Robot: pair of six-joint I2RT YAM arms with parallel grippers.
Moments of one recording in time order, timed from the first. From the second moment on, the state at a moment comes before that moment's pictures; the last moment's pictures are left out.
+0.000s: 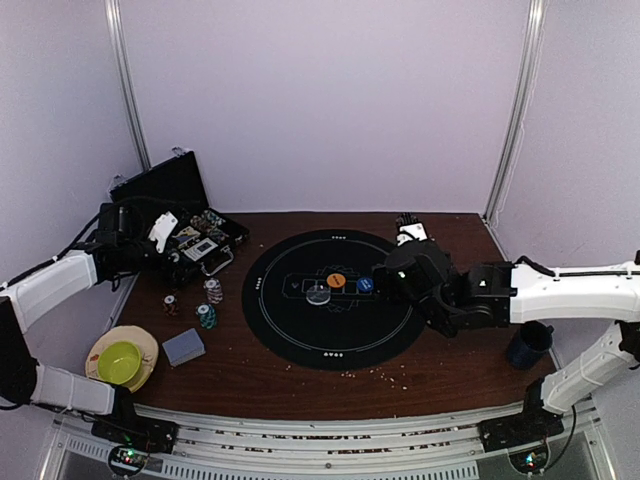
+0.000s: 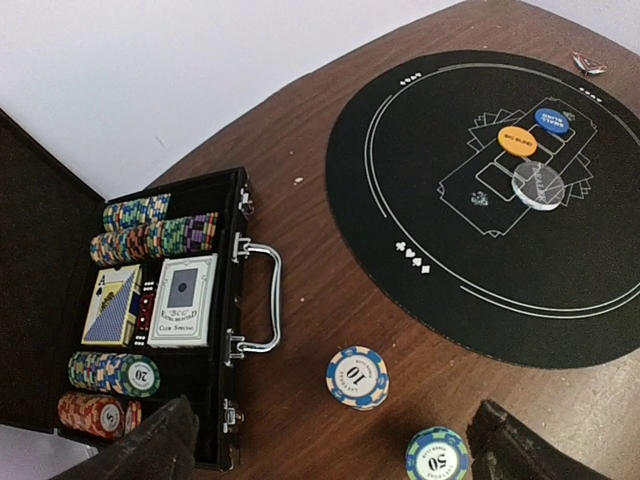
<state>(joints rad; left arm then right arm) -0.06 1.21 0.83 -0.27 0.44 0.53 1.10 1.37 1.01 -0.33 0.91 0.47</state>
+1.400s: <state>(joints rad) -0.13 1.48 0.95 -0.37 0.43 0.59 1.09 1.35 0.91 -0.30 0.94 0.53</state>
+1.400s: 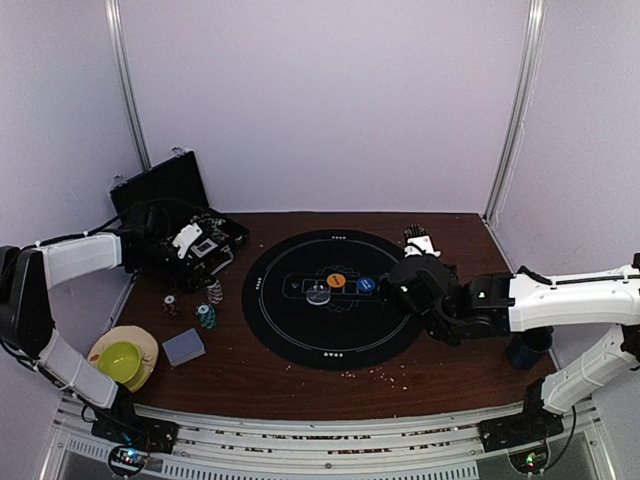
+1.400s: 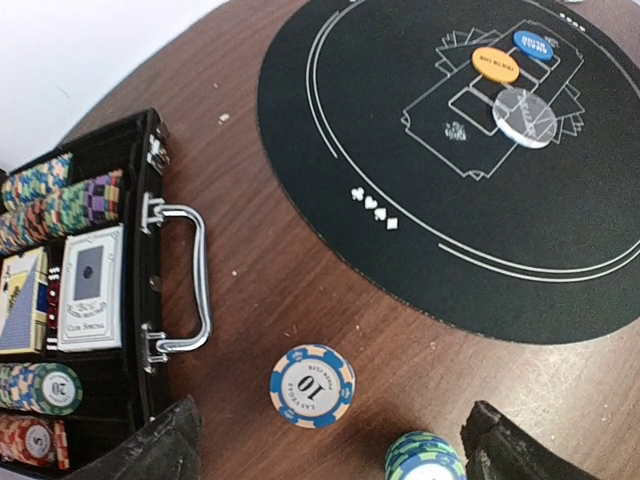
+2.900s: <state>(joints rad) -0.13 1.37 0.84 -0.17 0.36 0.52 0.96 2.38 1.91 -0.48 0.55 0.51</state>
